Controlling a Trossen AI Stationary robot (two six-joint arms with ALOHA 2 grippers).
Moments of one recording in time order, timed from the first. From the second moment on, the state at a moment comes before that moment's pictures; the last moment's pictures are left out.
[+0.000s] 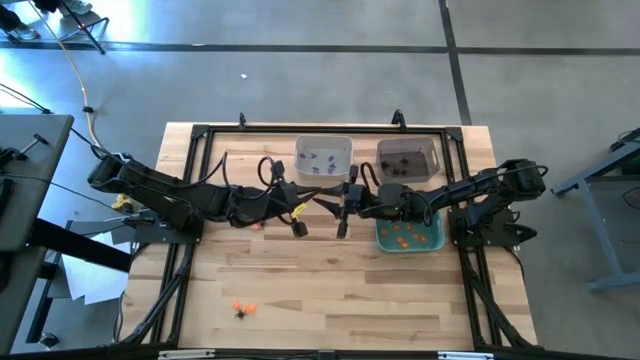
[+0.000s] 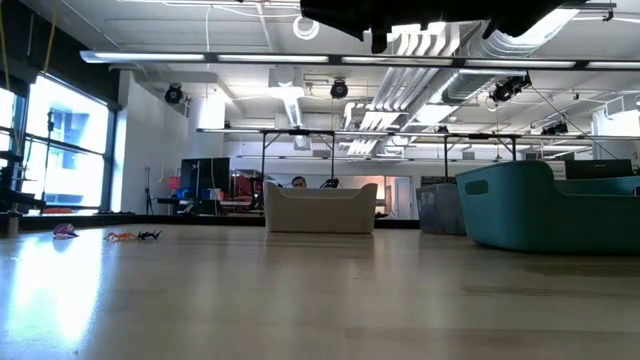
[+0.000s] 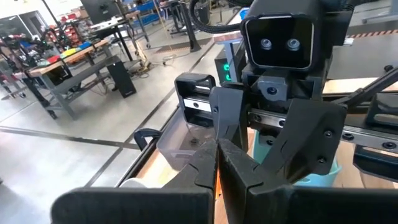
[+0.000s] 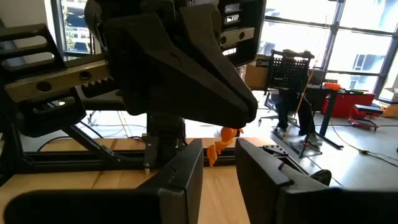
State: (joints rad) left arm -0.24 1.36 1.04 0.09 -0.68 0.12; right arm 0.11 1.57 0.86 0.79 0.28 -0.10
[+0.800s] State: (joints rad) left arm -0.24 1.38 1.04 0.09 -0.67 0.17; right arm 0.11 1.57 0.86 0.78 0.34 -0.10
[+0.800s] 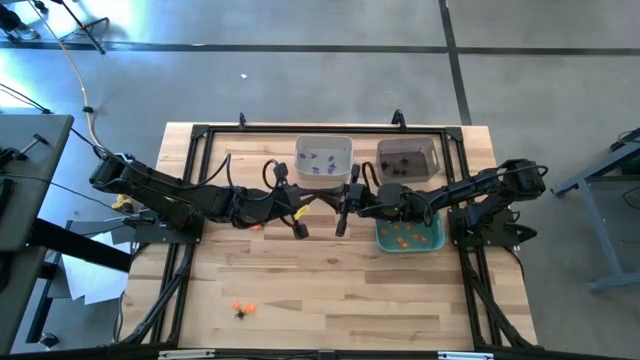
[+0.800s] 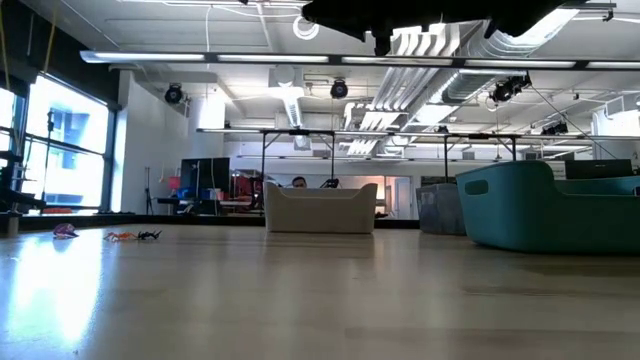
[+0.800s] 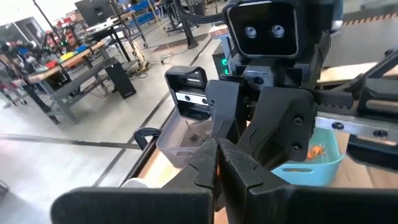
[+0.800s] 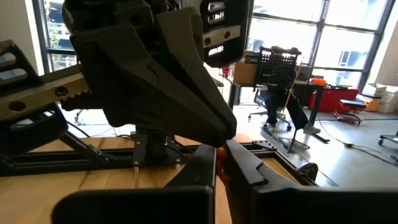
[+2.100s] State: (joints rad) left arm -0.30 1.37 1.04 -0.35 -0.92 -0.10; right arm 0.17 1.04 0.71 -1.02 0.22 1.14
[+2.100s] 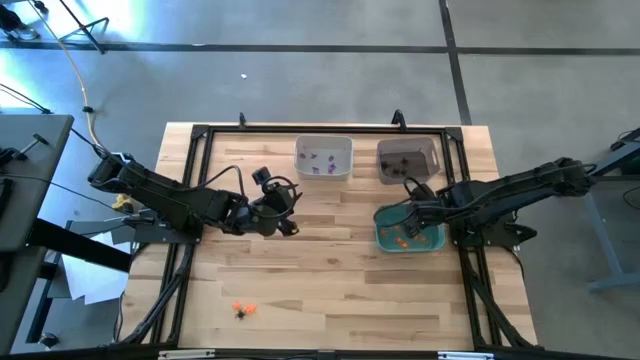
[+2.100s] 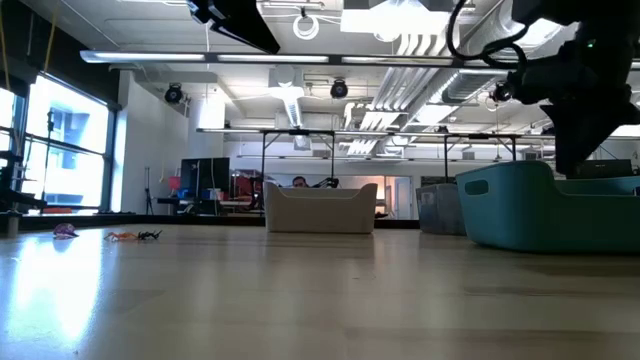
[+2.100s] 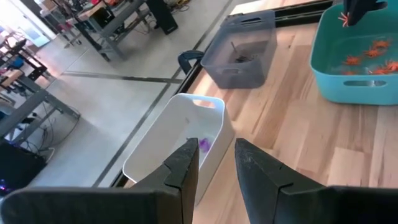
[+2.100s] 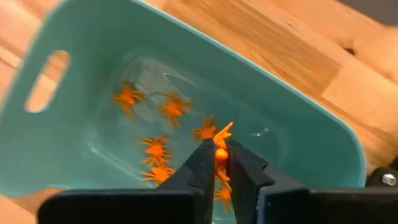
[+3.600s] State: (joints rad) left arm -0.21 1.37 0.67 -0.72 -0.24 -0.62; right arm 0.14 1.04 0.82 -0.55 0.23 0.81
